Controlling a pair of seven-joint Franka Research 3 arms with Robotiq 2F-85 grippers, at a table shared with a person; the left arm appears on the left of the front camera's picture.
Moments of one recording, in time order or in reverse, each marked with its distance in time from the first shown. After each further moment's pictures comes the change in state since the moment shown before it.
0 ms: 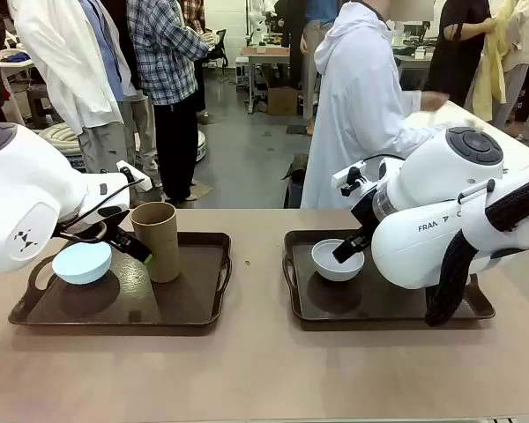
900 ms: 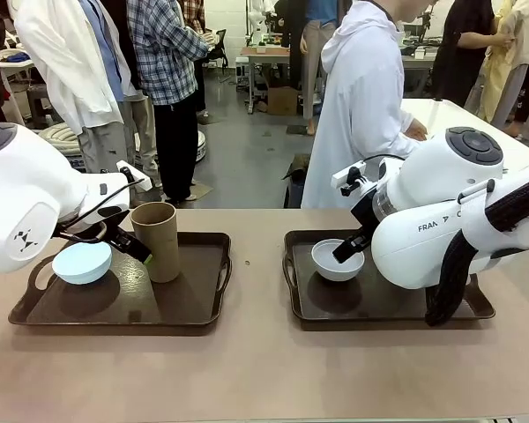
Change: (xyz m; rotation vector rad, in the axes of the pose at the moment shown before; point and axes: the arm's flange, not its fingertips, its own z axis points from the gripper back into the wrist) left arm 0.000 0.000 0.000 0.000 0.000 0.000; right arm 0.000 0.000 0.000 0.000 0.000 0.000
